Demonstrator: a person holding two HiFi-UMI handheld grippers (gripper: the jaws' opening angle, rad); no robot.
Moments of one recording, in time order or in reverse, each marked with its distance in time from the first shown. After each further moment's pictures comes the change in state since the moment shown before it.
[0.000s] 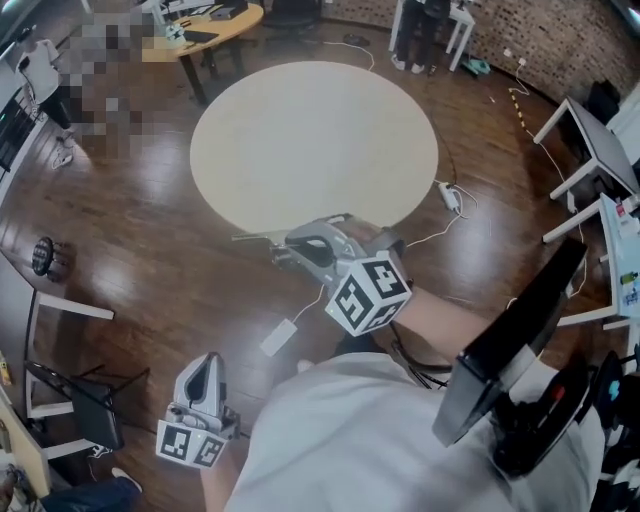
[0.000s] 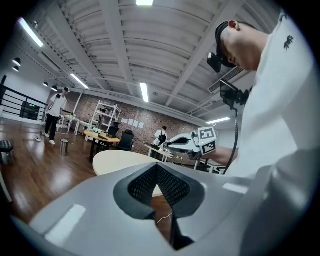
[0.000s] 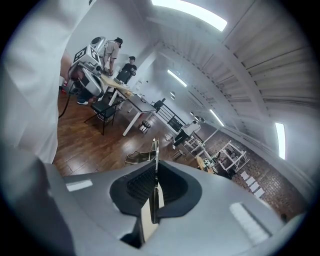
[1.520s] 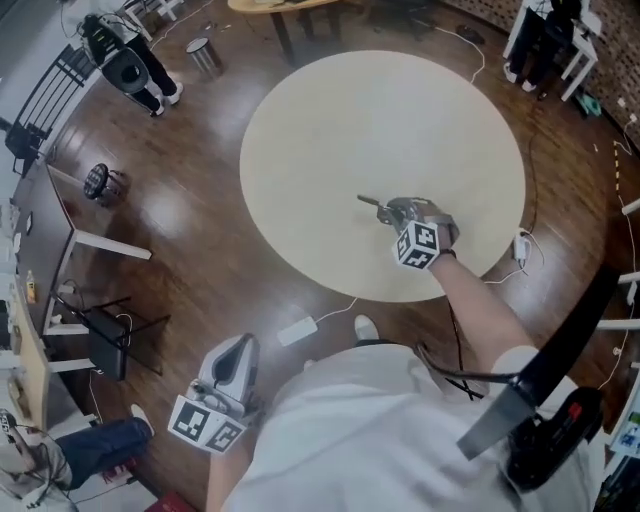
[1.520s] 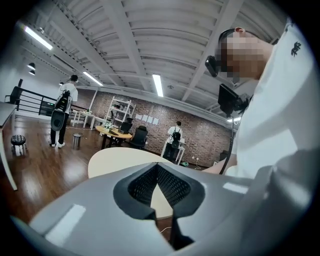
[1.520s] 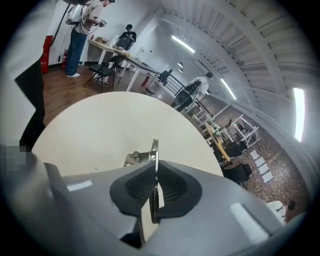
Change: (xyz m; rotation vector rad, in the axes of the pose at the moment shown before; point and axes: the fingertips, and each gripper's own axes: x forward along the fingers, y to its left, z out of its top) left arm 0.144 -0.023 0.021 -0.069 0.046 0.191; right arm 0.181 -0.060 -0.366 -0.015 0.288 0.110
